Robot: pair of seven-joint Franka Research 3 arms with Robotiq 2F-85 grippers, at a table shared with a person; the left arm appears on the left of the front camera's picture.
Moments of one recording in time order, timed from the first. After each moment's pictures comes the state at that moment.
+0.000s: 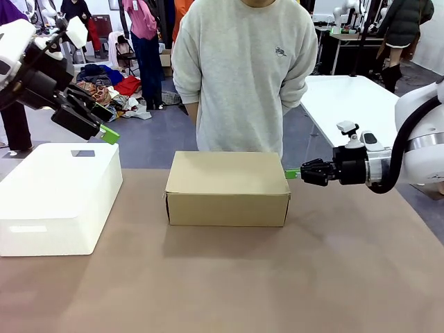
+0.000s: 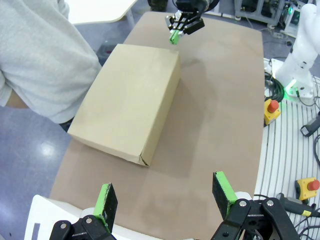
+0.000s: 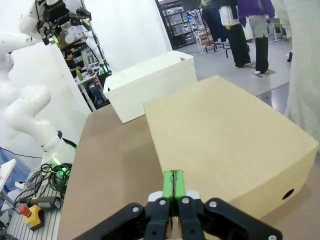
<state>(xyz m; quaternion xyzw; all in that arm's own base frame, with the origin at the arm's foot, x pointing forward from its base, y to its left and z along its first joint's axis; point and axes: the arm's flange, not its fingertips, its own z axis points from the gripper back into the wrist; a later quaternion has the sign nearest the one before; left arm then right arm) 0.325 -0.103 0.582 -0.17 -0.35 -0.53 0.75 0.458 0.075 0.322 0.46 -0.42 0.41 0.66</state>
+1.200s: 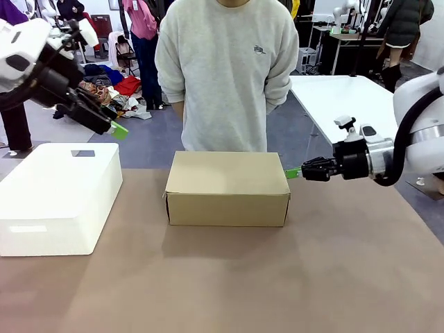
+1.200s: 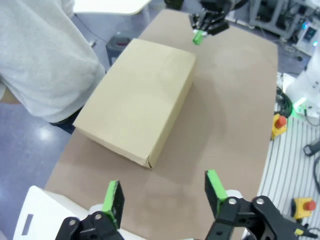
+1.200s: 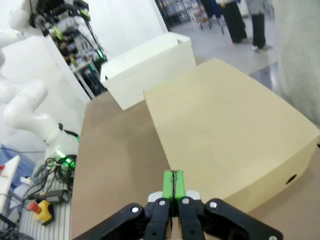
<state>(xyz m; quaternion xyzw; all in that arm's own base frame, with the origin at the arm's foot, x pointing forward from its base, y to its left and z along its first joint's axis) 0.348 -0.118 0.580 -0.17 -0.34 -0.48 0.79 0.452 0.078 0.357 0.43 -0.36 0.42 0.71</state>
